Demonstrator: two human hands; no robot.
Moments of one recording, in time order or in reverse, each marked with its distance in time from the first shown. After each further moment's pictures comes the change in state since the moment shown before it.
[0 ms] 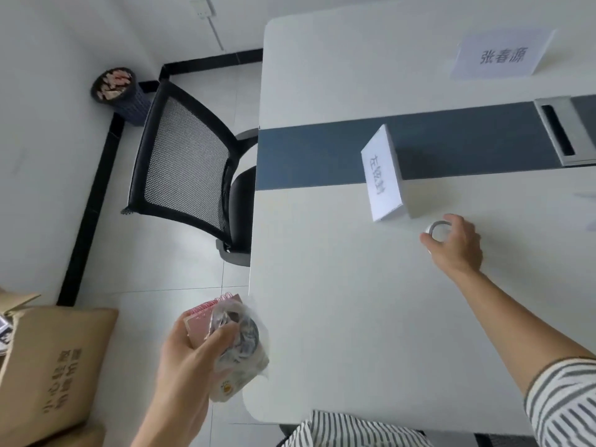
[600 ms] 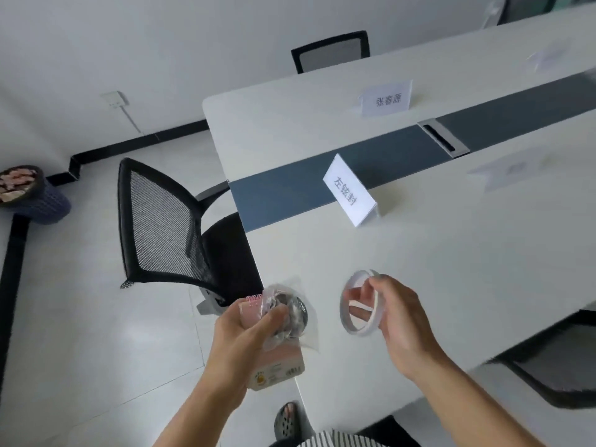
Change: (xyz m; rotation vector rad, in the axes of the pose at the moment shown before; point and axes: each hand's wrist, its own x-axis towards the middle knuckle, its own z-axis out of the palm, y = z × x) left_hand 0.069 0.047 -0.072 0.272 -0.561 0.100; right_hand -0.318 -0.180 -0.029 1.180 -0.149 0.121
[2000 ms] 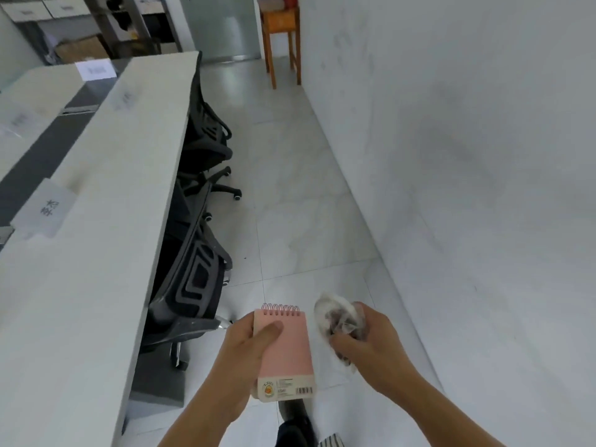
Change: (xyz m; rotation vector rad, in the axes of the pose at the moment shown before) left_hand -0.354 -0.161 0.304 0.787 -1.149 -0.044; right_hand -0.495 0.181 -0.266 0.051 1.089 -0.030
